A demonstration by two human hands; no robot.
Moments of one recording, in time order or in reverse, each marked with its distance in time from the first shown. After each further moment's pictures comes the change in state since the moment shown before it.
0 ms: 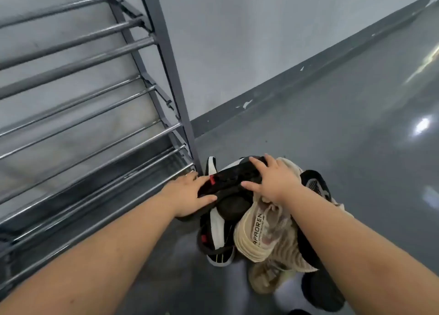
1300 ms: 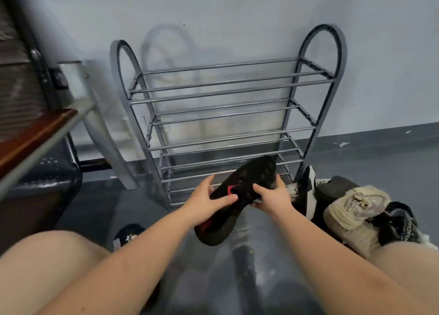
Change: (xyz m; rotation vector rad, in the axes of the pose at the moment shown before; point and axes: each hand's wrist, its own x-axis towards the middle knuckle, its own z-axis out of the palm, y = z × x) left_hand -0.377 -0.059 0.057 -1.023 0.495 -0.479; right_hand -0.225 -0.273 0.064 1.575 -0.101 -0.056
